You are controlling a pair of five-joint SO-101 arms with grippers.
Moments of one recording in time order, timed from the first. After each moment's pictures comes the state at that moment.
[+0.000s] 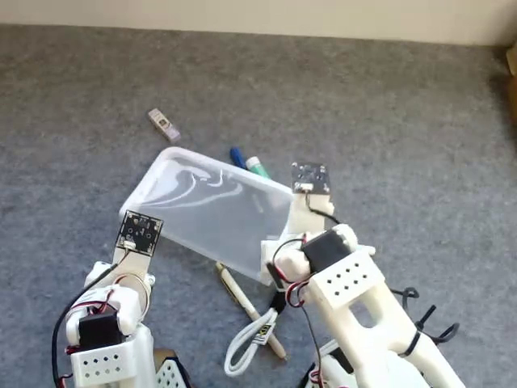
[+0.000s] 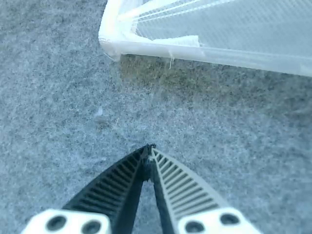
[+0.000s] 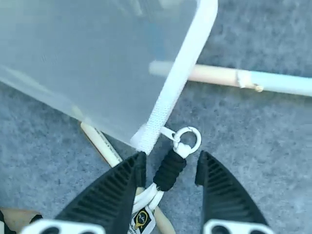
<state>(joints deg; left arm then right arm) -18.4 -103.8 95.9 75.8 -21.4 -33.9 -42.1 50.2 73.8 -28.6</state>
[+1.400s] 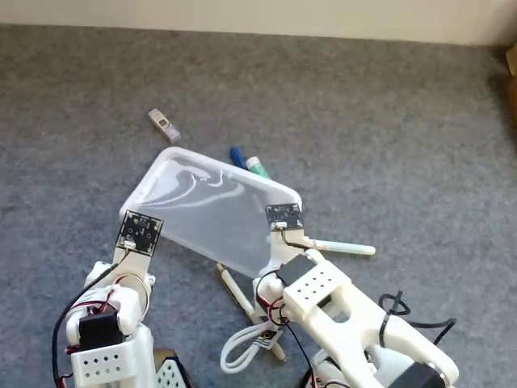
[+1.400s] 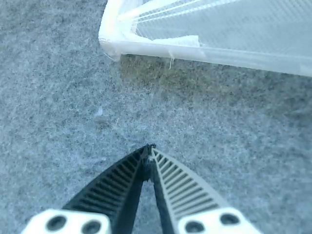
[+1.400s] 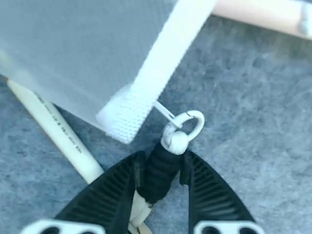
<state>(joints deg) -18.4 -103.8 95.9 75.8 -21.4 -40.8 -28.1 67.1 57.6 -28.8</state>
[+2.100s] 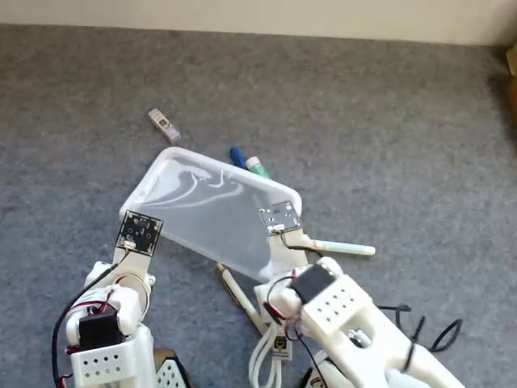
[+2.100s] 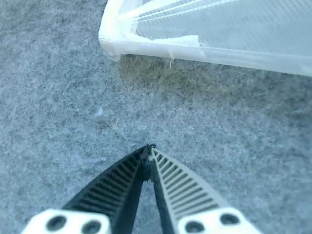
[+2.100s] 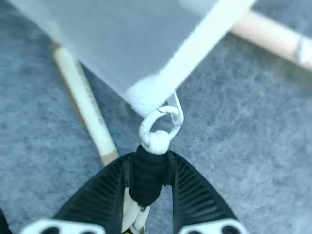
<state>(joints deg) -18.4 -103.8 95.9 75.8 -21.4 -40.9 -51.2 68.1 66.1 -16.7</state>
